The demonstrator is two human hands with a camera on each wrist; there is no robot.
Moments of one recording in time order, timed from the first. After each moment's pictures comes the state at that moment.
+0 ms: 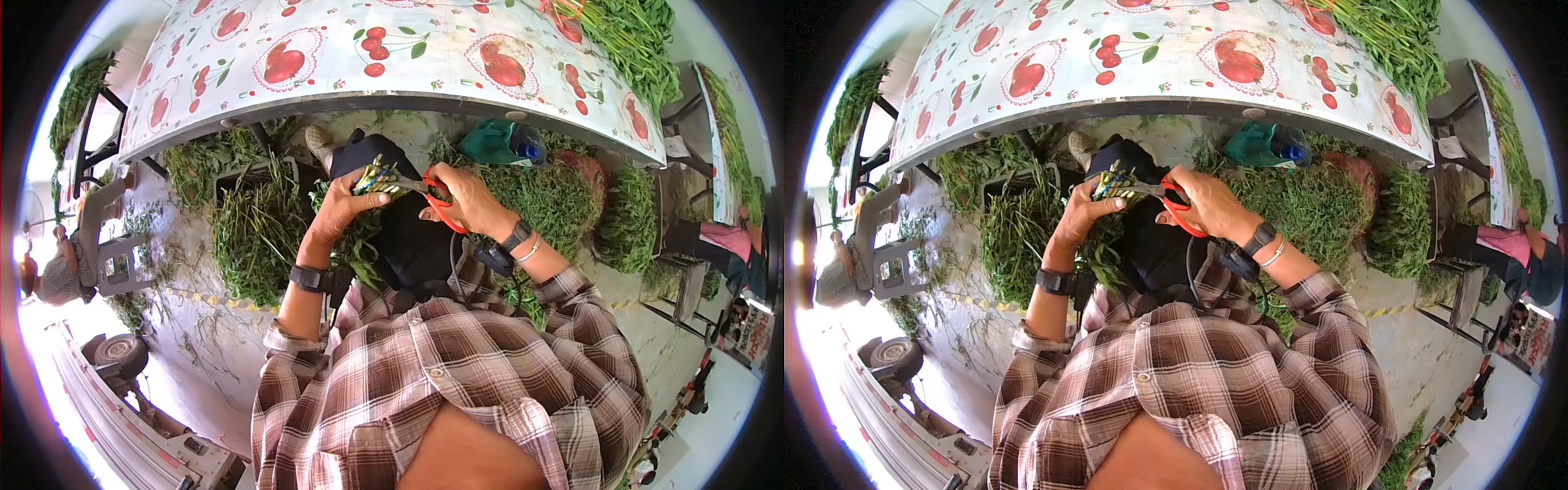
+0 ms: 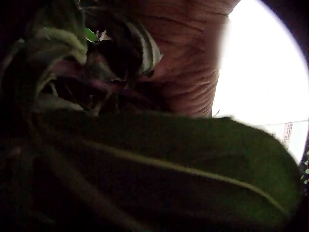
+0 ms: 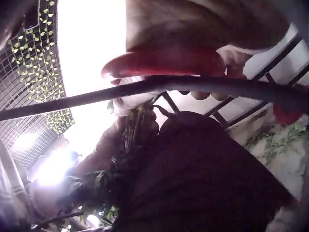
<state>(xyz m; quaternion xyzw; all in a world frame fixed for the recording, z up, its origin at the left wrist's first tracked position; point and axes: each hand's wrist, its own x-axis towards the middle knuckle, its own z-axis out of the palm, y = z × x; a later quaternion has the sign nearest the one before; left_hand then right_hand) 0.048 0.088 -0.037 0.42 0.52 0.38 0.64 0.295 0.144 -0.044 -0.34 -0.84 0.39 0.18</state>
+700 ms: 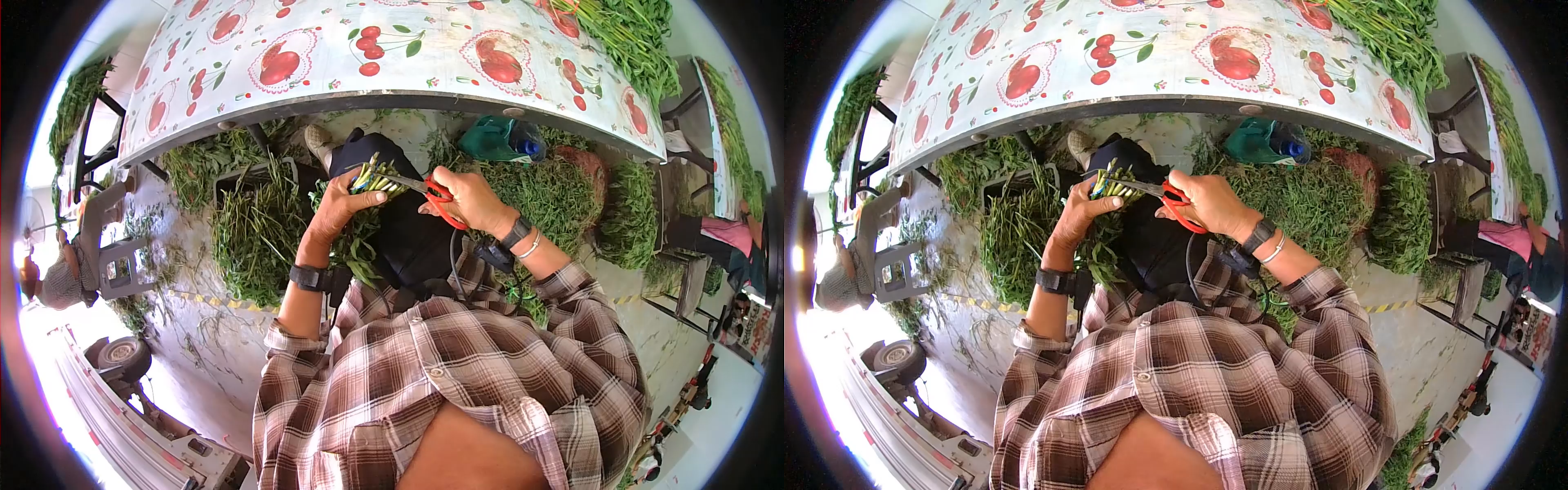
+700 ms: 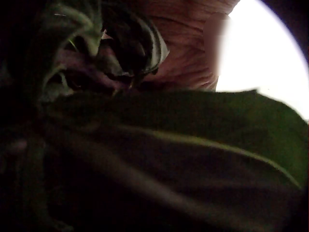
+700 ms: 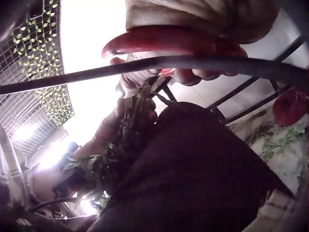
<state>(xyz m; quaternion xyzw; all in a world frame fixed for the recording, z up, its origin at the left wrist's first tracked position) 0.046 0.090 -0.043 0.42 0.52 0.38 0.63 0.297 0.143 -0.045 -0.32 -0.84 0.38 0.22</state>
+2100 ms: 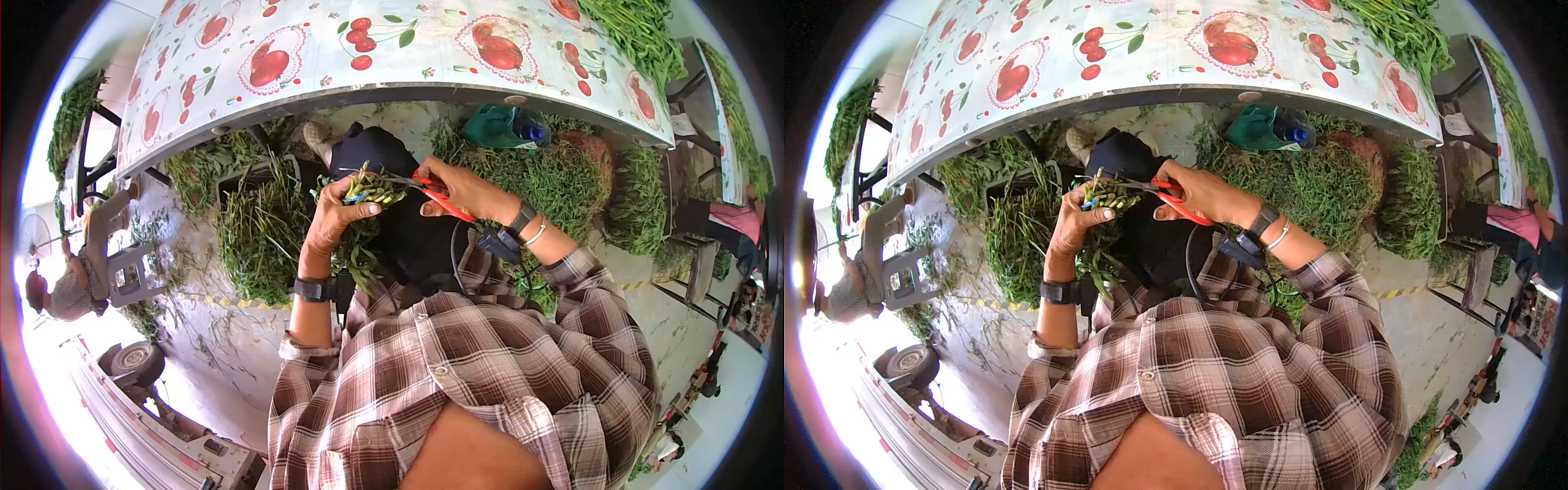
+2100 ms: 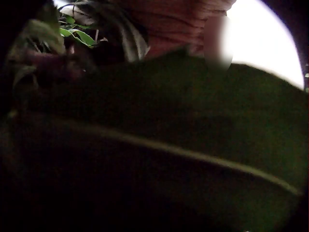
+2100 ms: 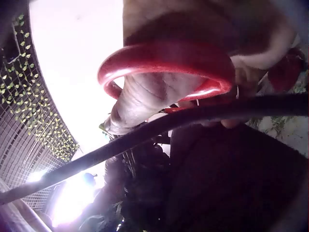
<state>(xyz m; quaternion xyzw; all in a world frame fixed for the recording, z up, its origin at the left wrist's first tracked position) 0.038 0.073 -0.046 0.41 0.52 0.40 0.64 0.291 0.152 -0.049 -0.33 -0.76 0.56 0.05</state>
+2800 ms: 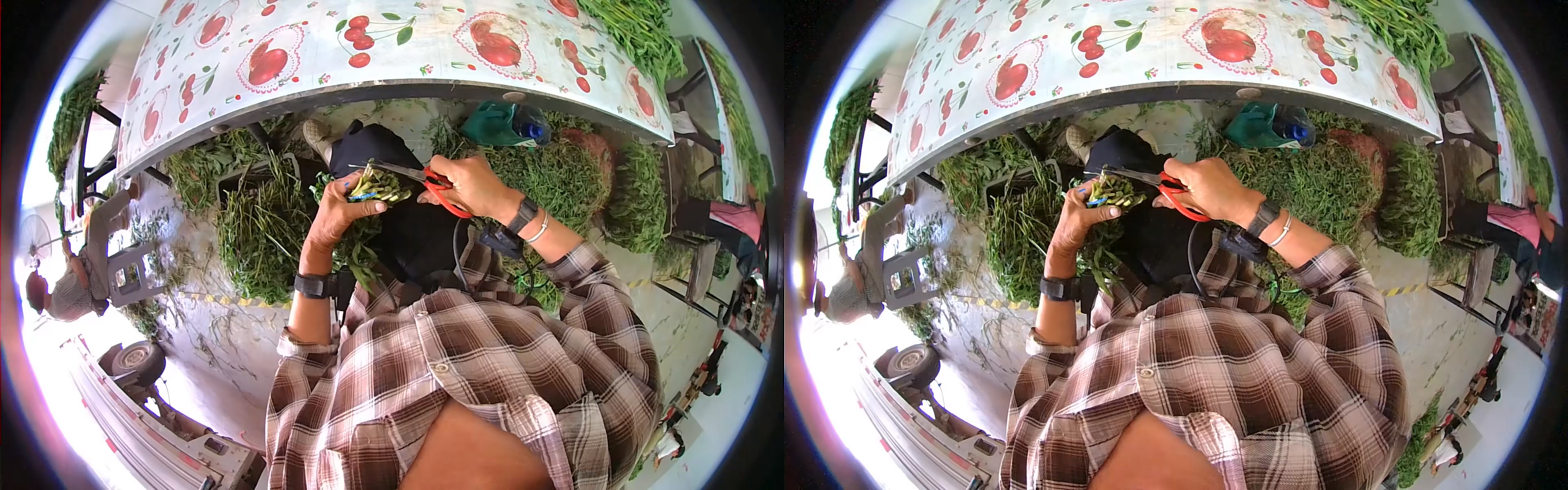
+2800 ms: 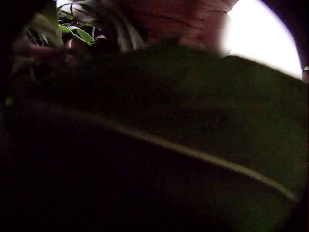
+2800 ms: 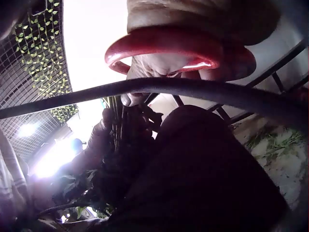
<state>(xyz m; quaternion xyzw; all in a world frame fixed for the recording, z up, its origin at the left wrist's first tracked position) 0.045 0.077 -0.040 0.44 0.52 0.38 0.63 0.295 0.150 -0.041 -0.31 -0.87 0.35 0.18</state>
